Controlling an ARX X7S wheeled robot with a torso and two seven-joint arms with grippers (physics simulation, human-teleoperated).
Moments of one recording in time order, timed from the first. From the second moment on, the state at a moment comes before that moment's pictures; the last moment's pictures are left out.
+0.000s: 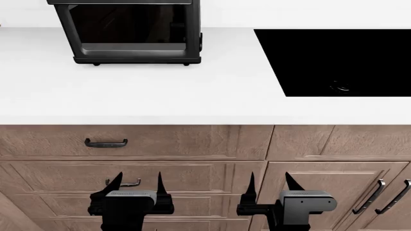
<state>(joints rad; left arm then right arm) 0.00 0.00 0.00 0.00 0.00 0.00 0.00 0.00 0.00 0.00 0.00 0.00 0.00 0.00</state>
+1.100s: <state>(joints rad) -0.29 -0.19 0.04 0.42 -0.22 -0.60 -0.03 0.30 0.16 -0.06 -0.18 0.13 0.35 0.06</state>
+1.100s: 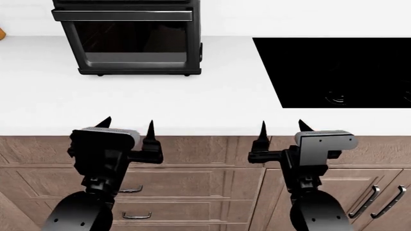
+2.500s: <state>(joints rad) -0.56 -0.29 0.01 0.52 -0.31 -0.89 -0.05 0.51 0.22 -0.09 -0.22 0.21 0.53 0.04</state>
